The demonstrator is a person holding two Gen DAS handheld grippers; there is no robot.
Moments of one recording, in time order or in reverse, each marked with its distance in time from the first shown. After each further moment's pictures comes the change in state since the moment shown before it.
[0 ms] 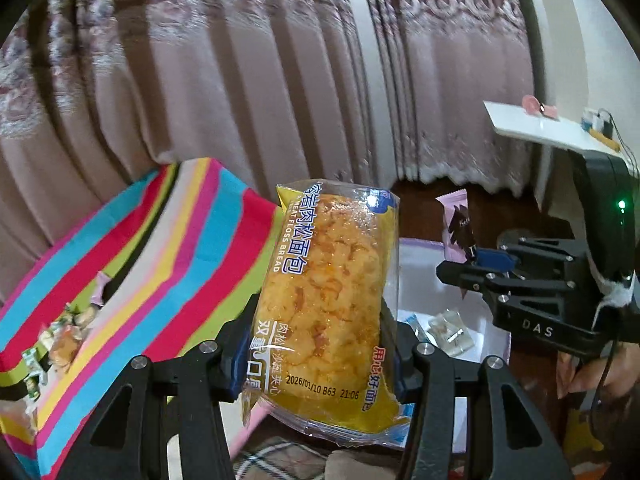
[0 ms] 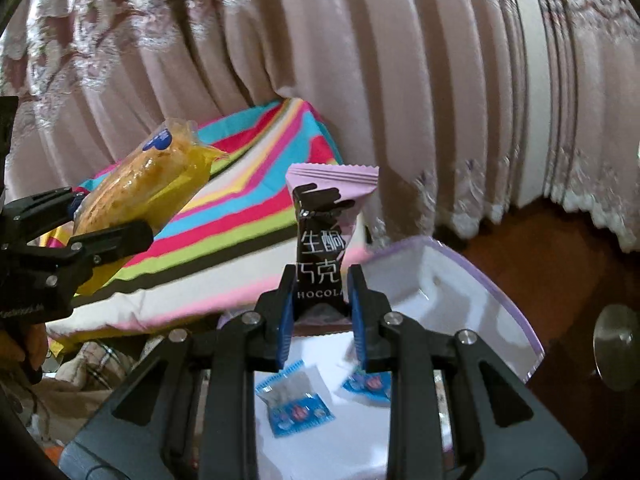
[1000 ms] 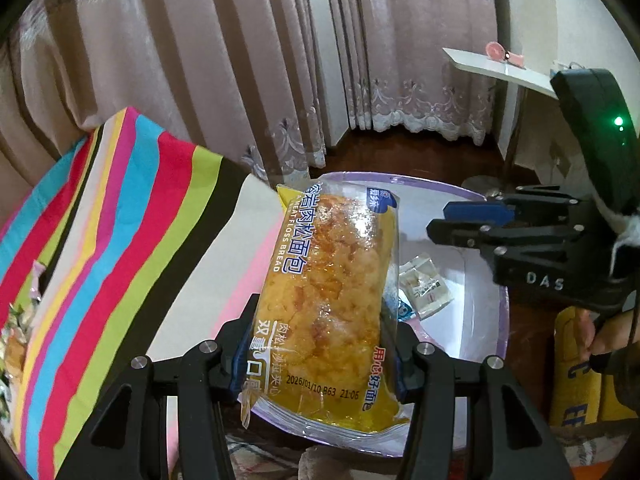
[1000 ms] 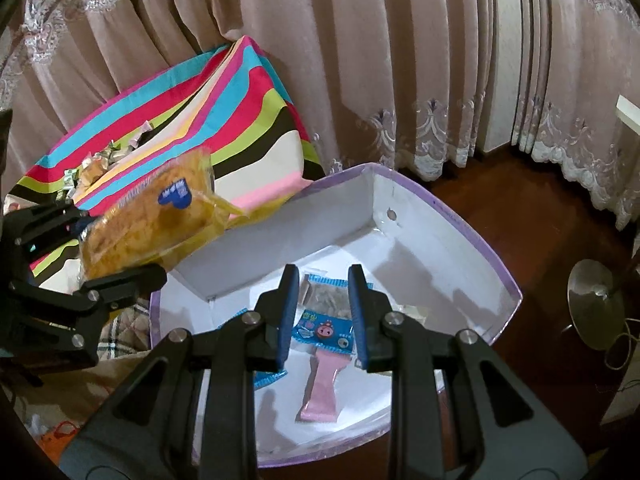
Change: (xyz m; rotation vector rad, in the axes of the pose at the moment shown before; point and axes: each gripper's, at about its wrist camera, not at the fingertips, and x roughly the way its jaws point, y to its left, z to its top) left arm 0.074 -0.021 -0.031 0.070 0.152 -0.173; right arm 0.030 -0.032 -0.025 0.038 0.190 -0.132
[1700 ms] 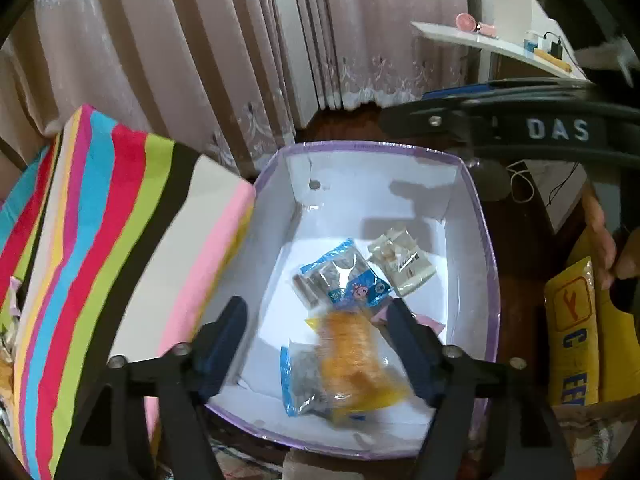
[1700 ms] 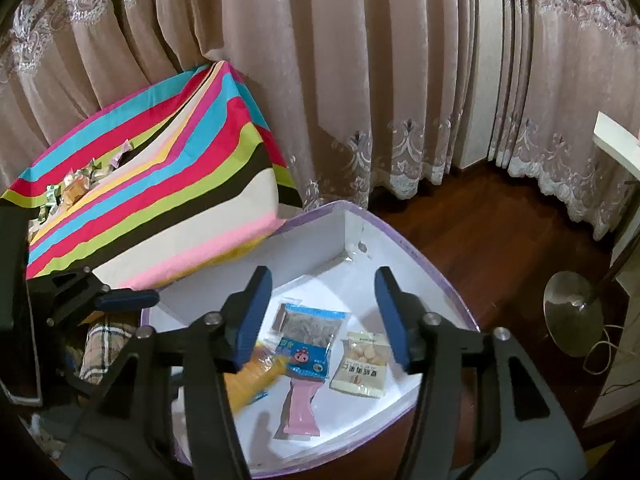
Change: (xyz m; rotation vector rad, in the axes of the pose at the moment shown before) left arm 0.017 -0.027 -0.011 0.101 0.051 -0.071; right arm -0.017 -0.007 0.036 -0.003 -0.048 -0.085
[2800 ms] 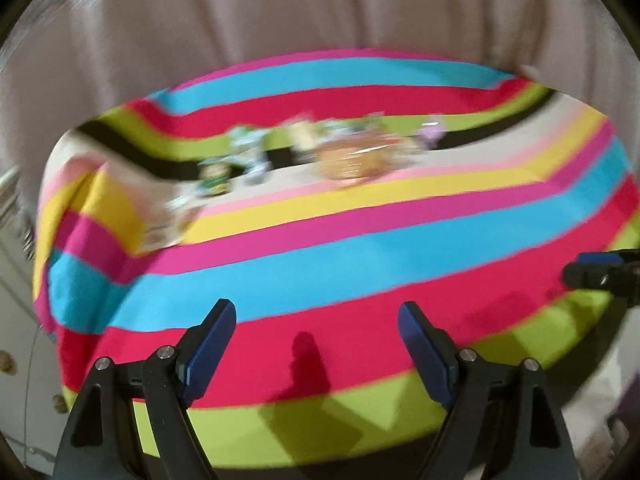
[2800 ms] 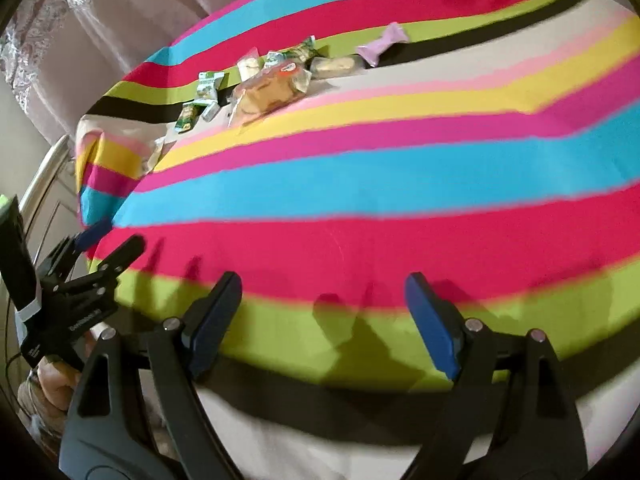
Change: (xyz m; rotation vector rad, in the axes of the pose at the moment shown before) left arm -0.161 0.356 -0.286 -0.905 0.025 0.769; right arm 0.190 0.407 0.050 -0.345 0.358 0.596
